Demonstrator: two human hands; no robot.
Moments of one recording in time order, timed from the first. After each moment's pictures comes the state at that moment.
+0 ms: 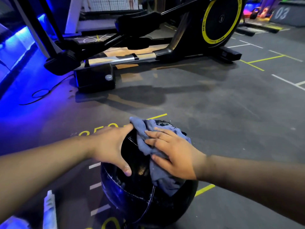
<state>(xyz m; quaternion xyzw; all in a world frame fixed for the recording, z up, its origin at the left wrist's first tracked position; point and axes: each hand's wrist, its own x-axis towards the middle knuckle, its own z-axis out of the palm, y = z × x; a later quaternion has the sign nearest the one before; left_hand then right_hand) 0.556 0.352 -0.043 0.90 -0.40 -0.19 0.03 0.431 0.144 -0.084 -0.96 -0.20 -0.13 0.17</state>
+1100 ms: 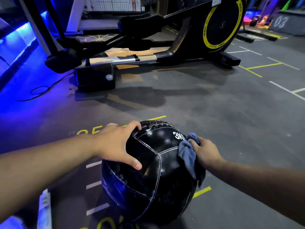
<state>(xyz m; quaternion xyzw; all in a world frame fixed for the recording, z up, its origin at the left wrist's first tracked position) 0.547 0.340 -0.040 0.90 -0.41 -0.15 0.04 0.423 0.073 -0.125 -0.87 0.32 -0.06 0.36</state>
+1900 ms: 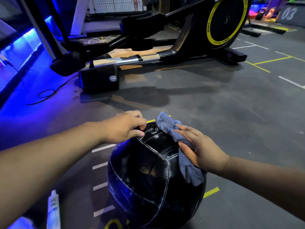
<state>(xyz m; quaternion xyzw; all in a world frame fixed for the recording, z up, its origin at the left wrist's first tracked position) 0.603 0.328 -0.046 0.83 -0.54 -0.10 0.11 0.428 0.088 -0.105 -0.96 -0.06 -0.13 0.25</state>
